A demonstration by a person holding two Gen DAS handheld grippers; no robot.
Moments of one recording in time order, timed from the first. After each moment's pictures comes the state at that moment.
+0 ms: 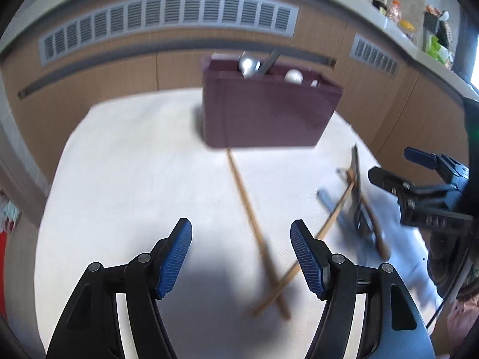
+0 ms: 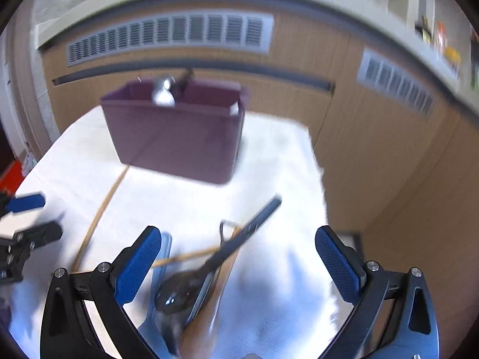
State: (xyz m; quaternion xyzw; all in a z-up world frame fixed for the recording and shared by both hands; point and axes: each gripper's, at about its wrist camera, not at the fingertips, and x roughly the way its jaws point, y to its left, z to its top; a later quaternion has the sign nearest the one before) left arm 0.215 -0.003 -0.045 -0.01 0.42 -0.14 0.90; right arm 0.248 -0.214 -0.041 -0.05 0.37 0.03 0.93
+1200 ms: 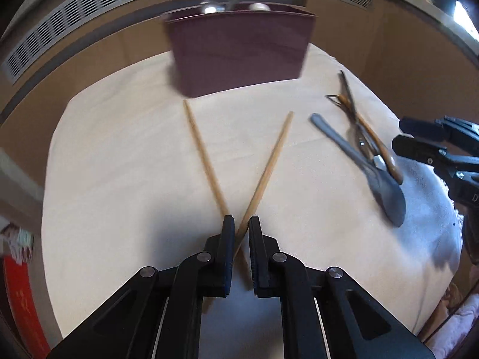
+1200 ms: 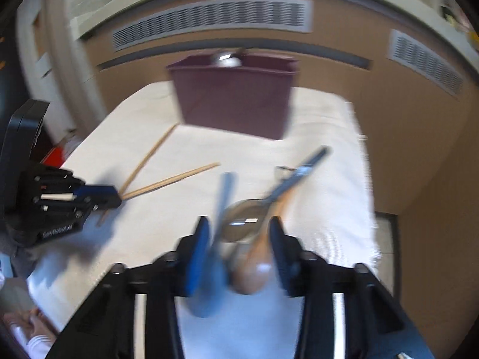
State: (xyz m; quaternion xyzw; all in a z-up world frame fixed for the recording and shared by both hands) left arm 0.201 -0.013 -0.066 0.09 0.49 -0.17 0.85; right arm 0.194 -0.190 -0.045 -0.06 0.41 0.17 0.89
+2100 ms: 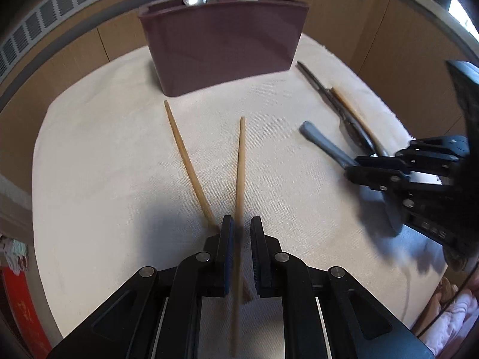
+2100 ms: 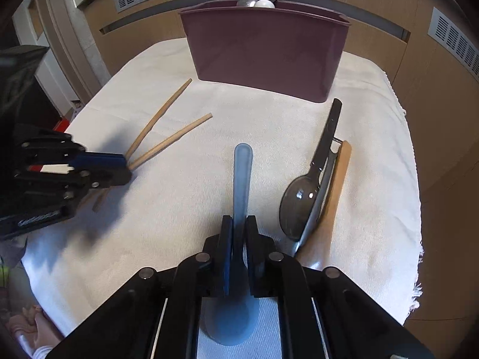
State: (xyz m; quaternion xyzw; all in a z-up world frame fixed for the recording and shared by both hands) left arm 0.233 -0.029 -0.072 0.11 0.53 -0.22 0.81; right arm 0.209 -0.172 -0.074 -0.06 0.48 0.17 0.86
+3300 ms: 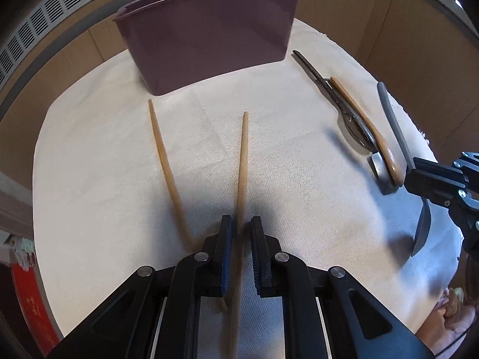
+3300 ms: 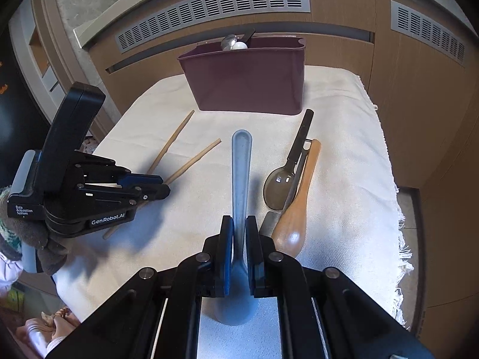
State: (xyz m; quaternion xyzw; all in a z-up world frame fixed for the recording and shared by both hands) left arm 0.230 -0.059 -0.084 0.14 0.53 -0.20 0.81; right arm 0.171 -0.204 -0.048 0.01 0.43 0.17 0.89
